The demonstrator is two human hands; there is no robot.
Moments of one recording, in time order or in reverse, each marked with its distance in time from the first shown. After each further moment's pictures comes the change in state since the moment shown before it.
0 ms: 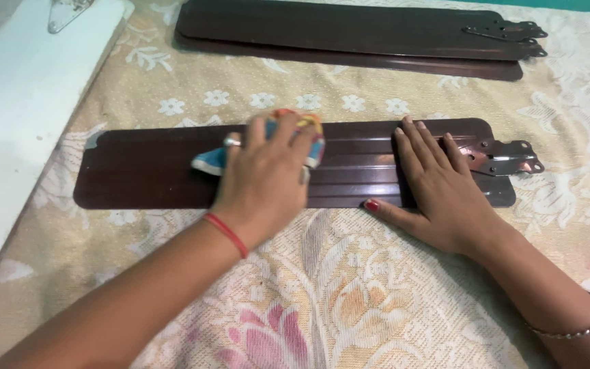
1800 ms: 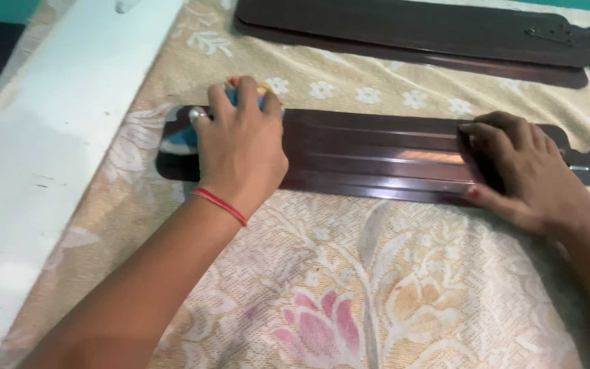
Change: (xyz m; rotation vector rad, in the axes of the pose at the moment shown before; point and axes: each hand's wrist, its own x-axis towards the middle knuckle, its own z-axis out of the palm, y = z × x) left_hand -0.021 -0.062 -0.032 0.195 0.028 -0.249; right_hand 0.002 0.049 -0.013 -0.062 -0.069 0.054
